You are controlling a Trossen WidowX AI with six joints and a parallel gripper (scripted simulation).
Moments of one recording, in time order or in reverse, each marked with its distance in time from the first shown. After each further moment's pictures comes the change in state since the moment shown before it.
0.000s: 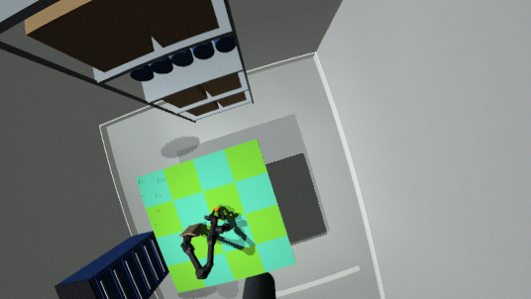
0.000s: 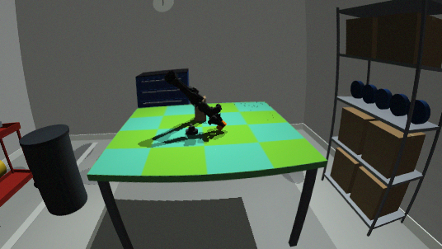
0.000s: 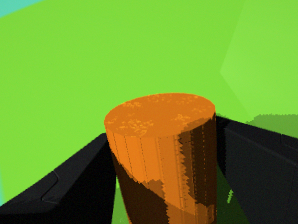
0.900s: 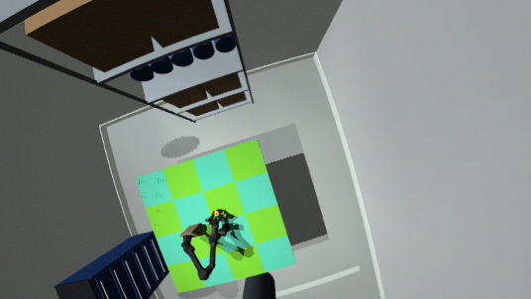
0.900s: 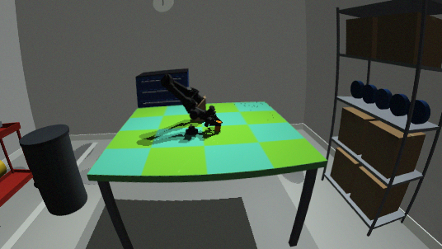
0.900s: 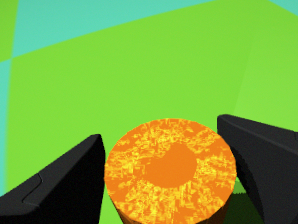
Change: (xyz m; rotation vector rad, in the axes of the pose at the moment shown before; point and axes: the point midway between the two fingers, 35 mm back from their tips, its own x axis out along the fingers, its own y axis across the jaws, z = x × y) arm -0.012 0.001 -0.017 -0.006 -0.278 0.001
